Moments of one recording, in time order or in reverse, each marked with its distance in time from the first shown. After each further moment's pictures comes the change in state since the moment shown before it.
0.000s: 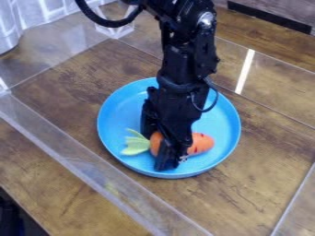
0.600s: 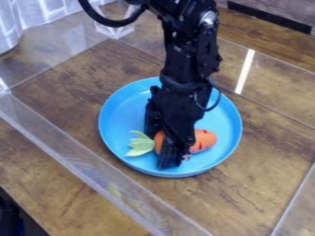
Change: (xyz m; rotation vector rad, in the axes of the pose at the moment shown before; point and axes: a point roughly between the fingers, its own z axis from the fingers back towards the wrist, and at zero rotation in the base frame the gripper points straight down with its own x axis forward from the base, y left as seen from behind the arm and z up) arm 0.007 0.002 -0.001 0.006 -0.022 -0.016
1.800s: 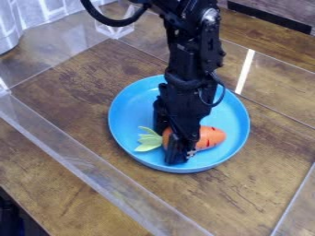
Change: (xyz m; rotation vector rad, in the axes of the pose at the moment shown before) arm 0.009 0.003 -0.001 -0.008 -0.046 -0.048
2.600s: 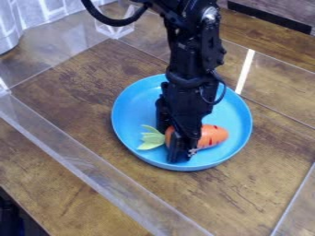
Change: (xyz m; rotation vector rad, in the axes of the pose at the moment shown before) arm 0.003 0.002 0.000 0.003 -0.012 -0.023
